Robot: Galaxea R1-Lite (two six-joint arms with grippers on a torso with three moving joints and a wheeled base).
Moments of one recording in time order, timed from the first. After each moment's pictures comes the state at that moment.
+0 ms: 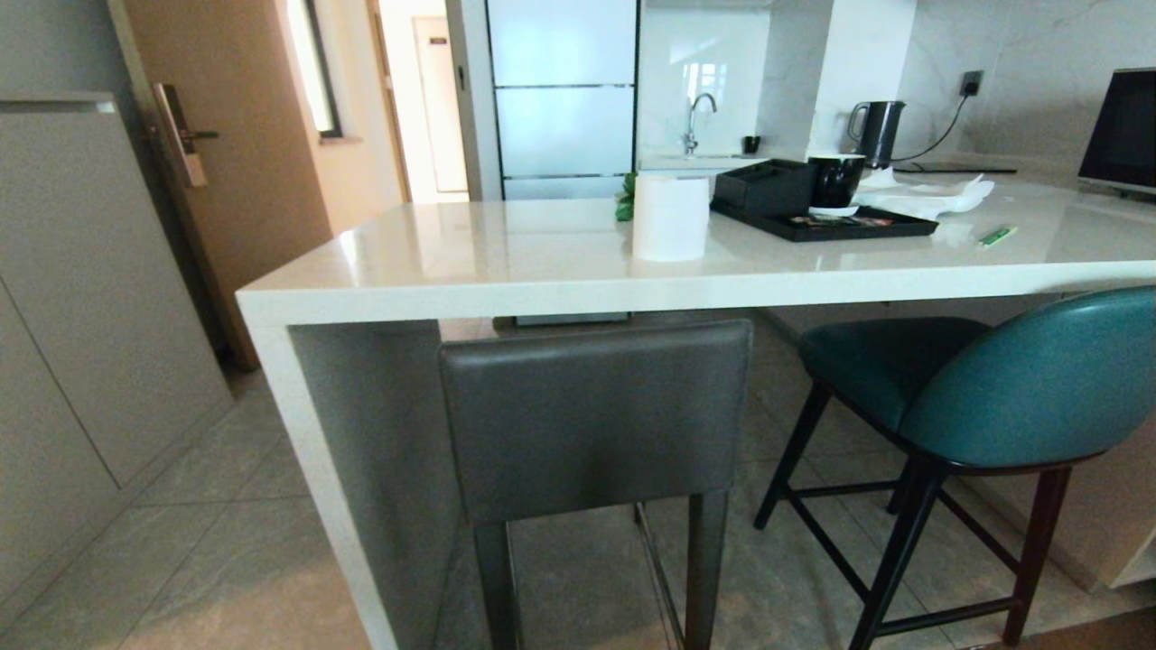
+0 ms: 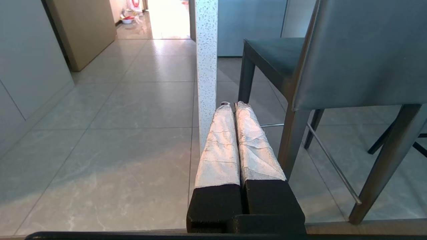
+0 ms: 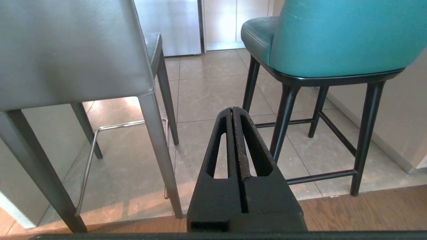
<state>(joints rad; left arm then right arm) 0.00 0.00 0.00 -0.02 0.00 -0.01 -0.01 0.00 0.00 -0.01 0.00 0.00</state>
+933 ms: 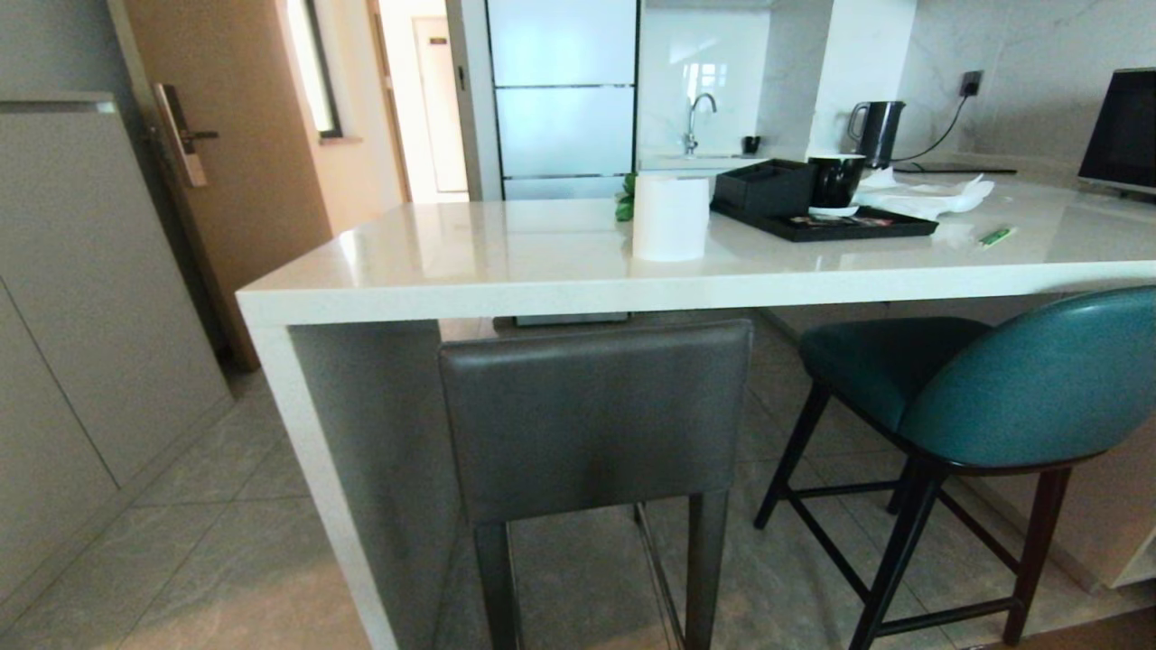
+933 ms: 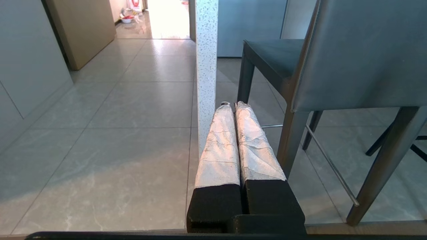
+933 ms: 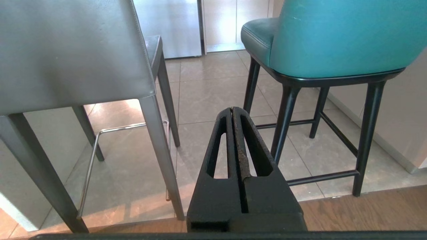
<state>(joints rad) 0.00 0.00 0.00 -0.02 0.00 -0.02 0.00 0.00 0.00 -0.01 0.00 0.01</state>
